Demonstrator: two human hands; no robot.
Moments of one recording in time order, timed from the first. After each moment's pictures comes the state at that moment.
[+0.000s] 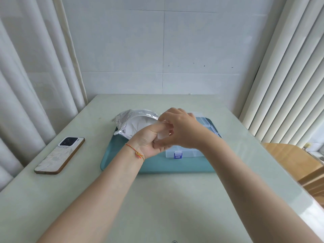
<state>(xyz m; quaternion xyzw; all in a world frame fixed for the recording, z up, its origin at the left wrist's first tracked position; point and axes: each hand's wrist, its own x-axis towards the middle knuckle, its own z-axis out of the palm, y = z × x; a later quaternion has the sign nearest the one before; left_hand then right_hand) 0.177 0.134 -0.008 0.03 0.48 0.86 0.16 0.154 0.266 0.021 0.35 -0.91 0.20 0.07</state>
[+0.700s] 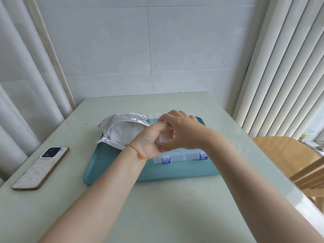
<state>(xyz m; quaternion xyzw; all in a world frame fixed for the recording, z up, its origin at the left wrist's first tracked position) 0.138 0.175 -0.012 -0.01 0.53 0.83 0.18 0.128 0.309 0.018 0.34 -0.93 0.17 0.04</state>
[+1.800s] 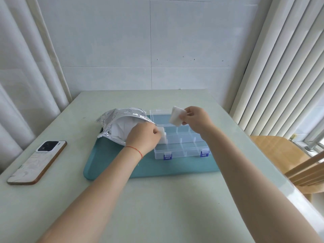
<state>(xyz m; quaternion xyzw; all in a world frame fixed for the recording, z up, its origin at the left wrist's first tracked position) 0.134 0.139 -0.040 -0.02 0.96 0.25 -0.12 0.069 0.319 -0.012 0.04 -0.87 0.49 0.01</state>
